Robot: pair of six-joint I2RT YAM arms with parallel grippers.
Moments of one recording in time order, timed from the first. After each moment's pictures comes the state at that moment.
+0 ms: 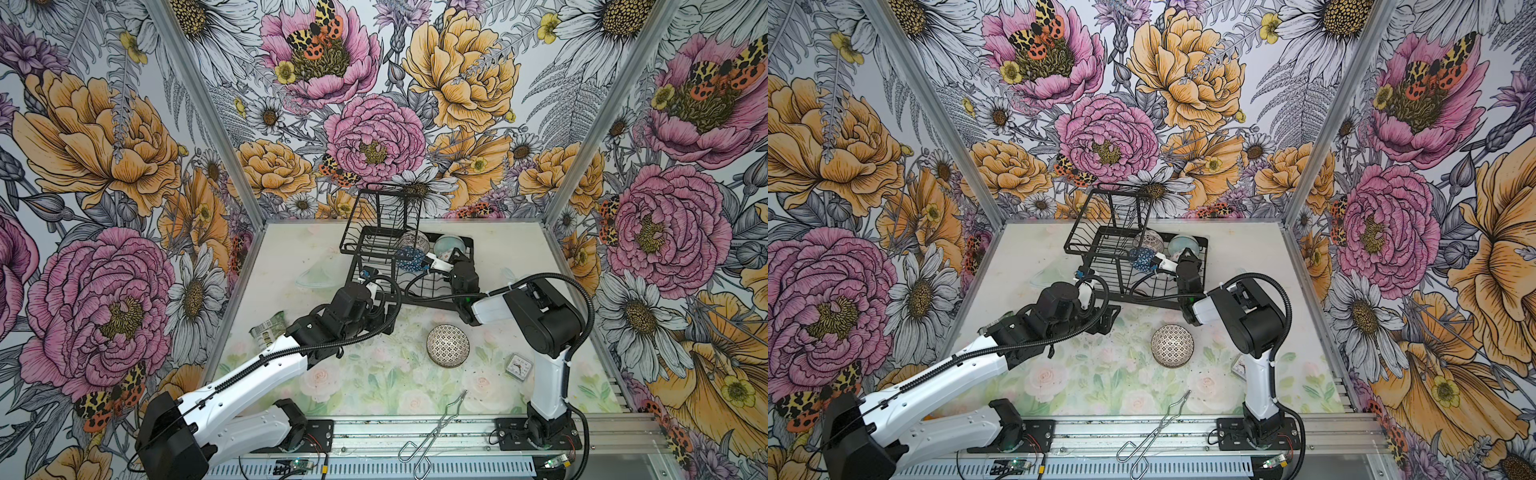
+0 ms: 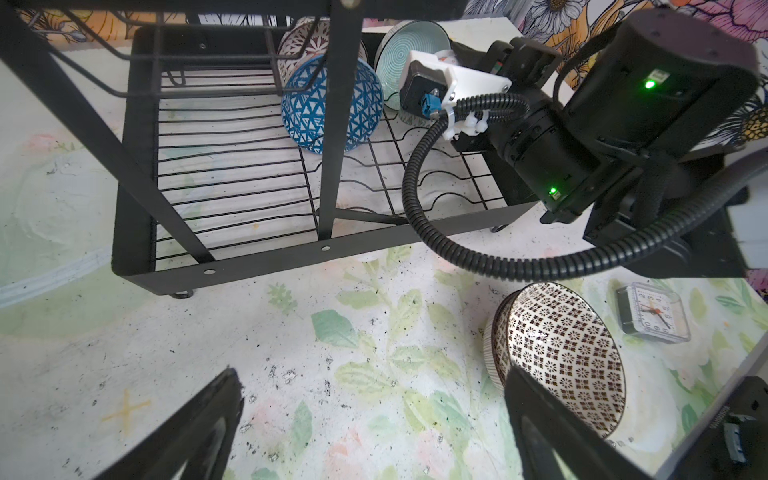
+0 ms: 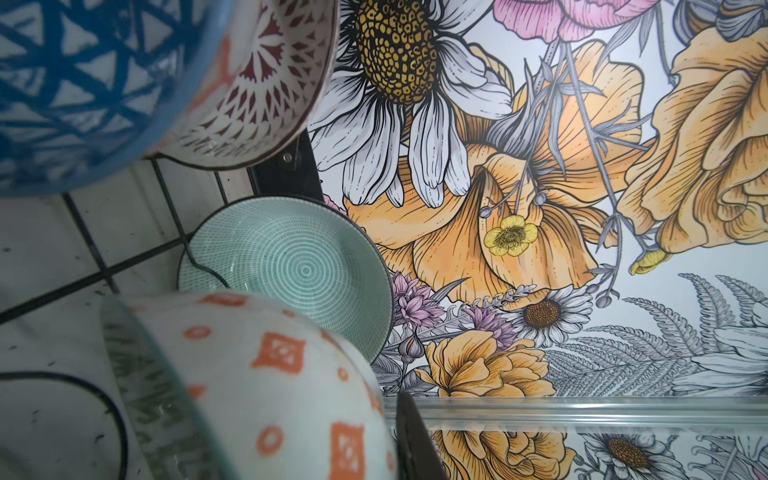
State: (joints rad) left arm -0.77 1.06 0.82 -0.37 -0.14 -0.35; right arm 0.45 2.00 0.89 0.95 0.50 -1.28
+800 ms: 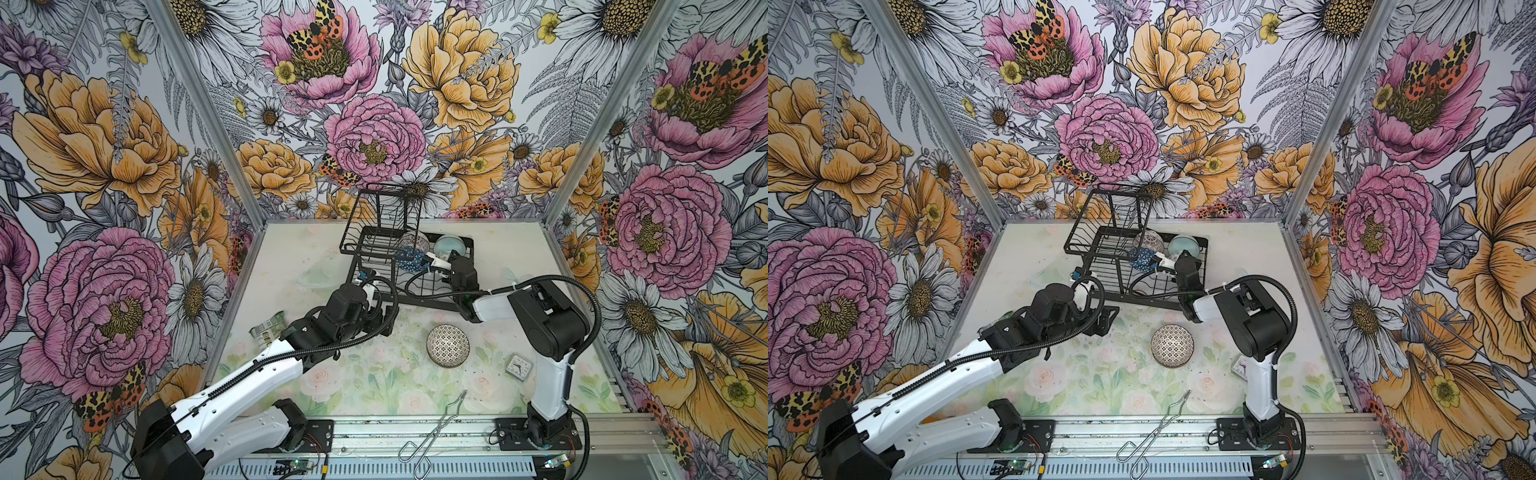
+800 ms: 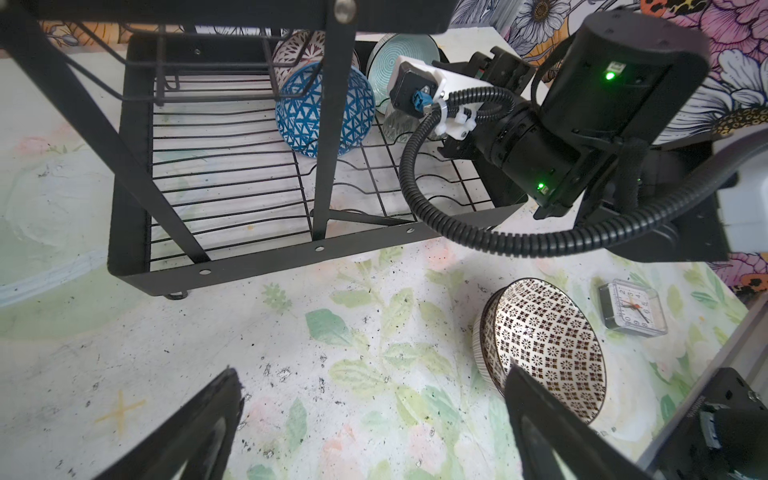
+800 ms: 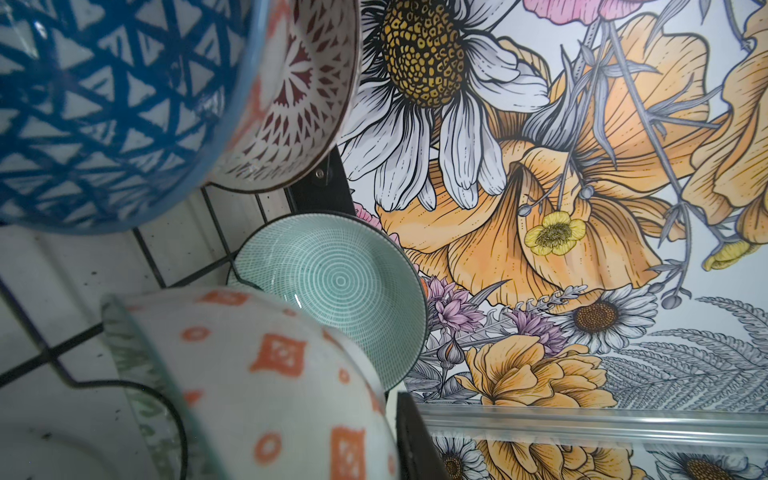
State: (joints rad) left arm -0.77 1.02 0.80 -0.37 -0.12 -0.35; right arm 0.44 1.96 0.91 0.78 0.46 -1.15
